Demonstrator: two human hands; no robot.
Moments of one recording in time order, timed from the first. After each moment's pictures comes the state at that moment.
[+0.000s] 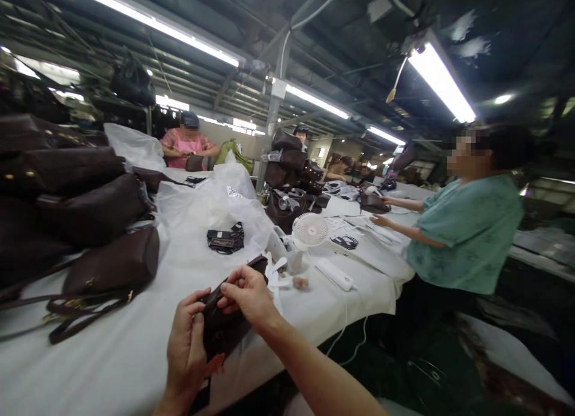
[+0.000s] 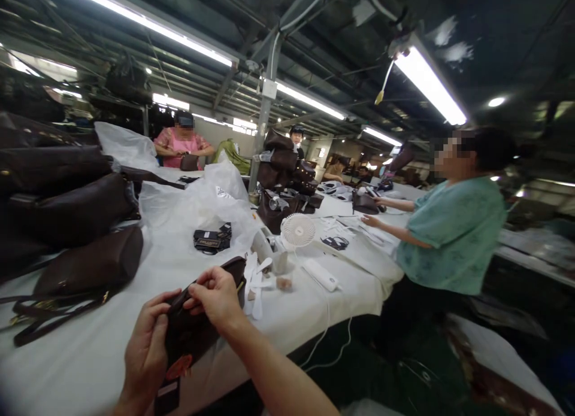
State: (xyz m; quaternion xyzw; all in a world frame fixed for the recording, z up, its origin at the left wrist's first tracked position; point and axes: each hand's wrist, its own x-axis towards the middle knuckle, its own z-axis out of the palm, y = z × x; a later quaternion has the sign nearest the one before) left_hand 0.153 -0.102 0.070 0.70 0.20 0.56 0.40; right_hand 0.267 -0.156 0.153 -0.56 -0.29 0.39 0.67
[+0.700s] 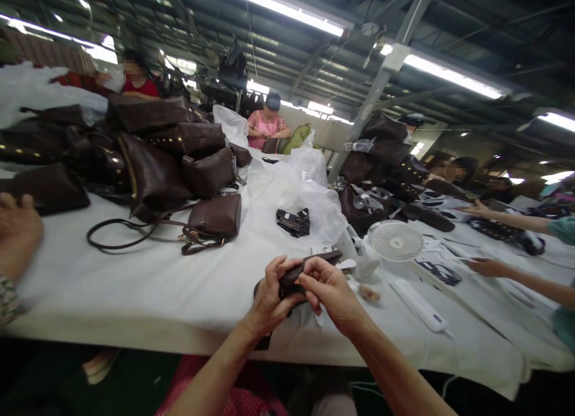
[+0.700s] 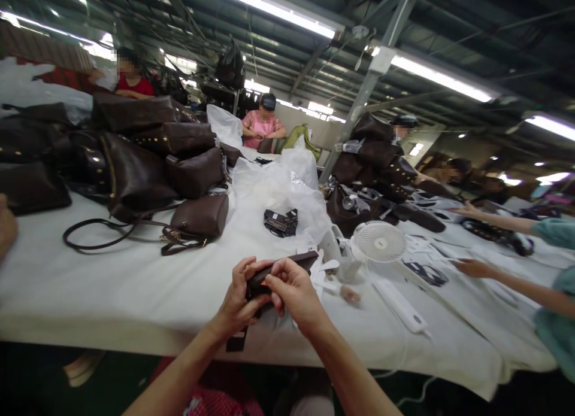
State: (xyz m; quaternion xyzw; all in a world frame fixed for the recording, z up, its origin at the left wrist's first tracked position) left_hand 0.147 -0.101 0.067 0.73 0.09 0.50 0.45; right_hand 0.255 -0.178 0.161 -0.59 -0.41 0.42 0.55
